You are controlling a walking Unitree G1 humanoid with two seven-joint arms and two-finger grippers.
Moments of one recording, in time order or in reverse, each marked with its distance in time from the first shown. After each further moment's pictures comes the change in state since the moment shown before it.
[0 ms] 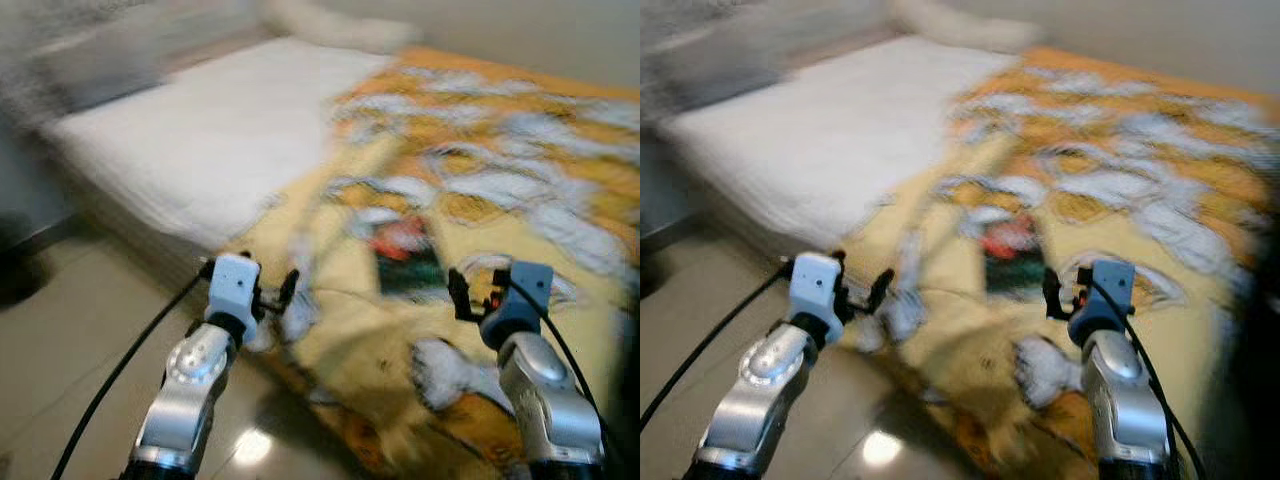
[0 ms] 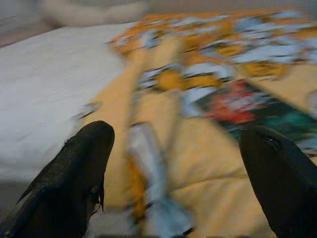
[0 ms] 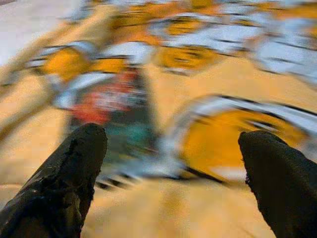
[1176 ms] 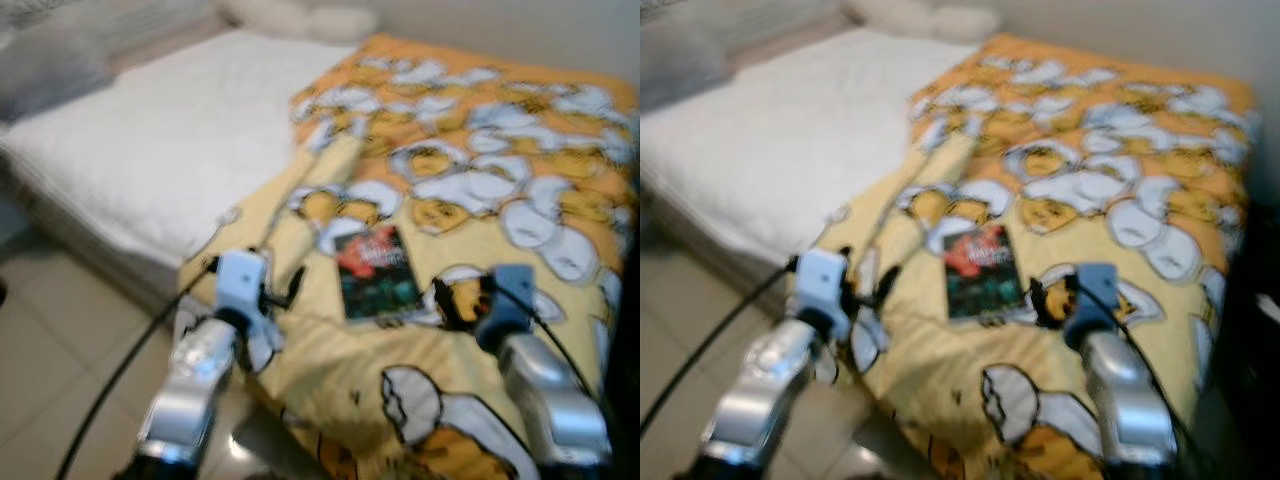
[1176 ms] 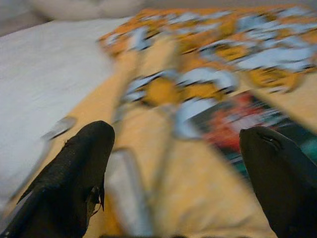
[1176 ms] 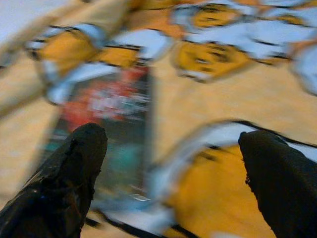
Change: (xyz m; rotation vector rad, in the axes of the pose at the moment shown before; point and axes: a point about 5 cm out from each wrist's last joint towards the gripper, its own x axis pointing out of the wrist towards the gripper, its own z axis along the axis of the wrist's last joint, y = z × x) left arm 0.000 0.003 0.001 0.006 0.002 0.004; right arm 0.001 0.022 -0.002 -0.075 0.037 0.202
